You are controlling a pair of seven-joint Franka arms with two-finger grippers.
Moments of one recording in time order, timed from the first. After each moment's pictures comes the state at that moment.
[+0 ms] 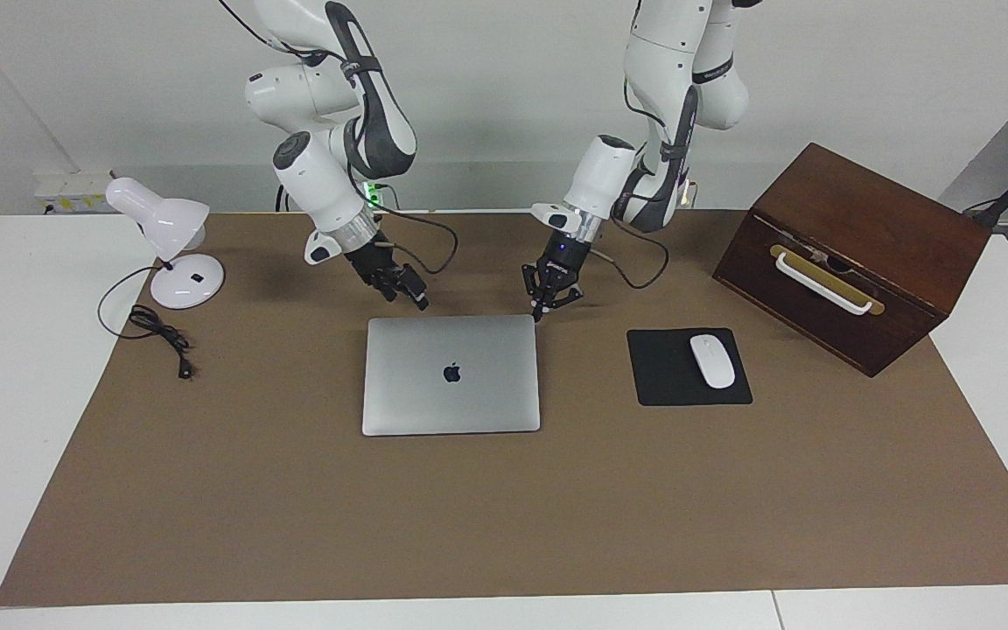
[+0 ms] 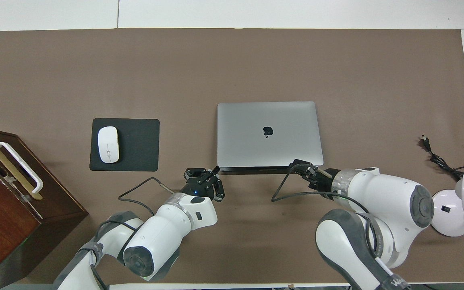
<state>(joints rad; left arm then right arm) -0.71 0.15 -0.02 -2.61 -0.03 3.48 0.00 0.35 -0.14 0.03 -2.57 0.73 2.67 0.41</state>
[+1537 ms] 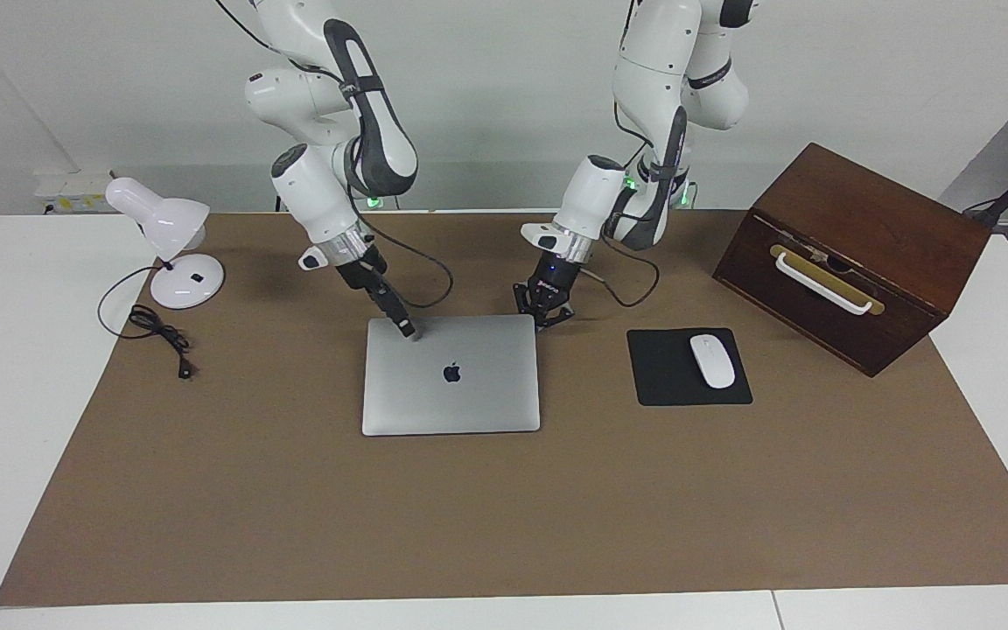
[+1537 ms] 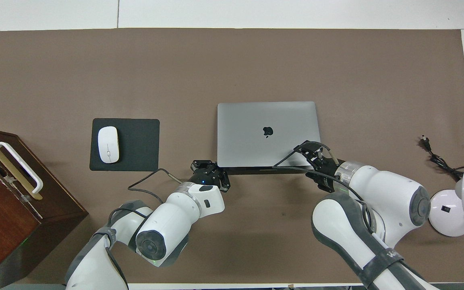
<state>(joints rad) -0.71 0.25 -0.01 -2.51 -0.03 3.49 0.00 0.35 -0.04 0.04 -2.53 0.93 2.83 0.54</state>
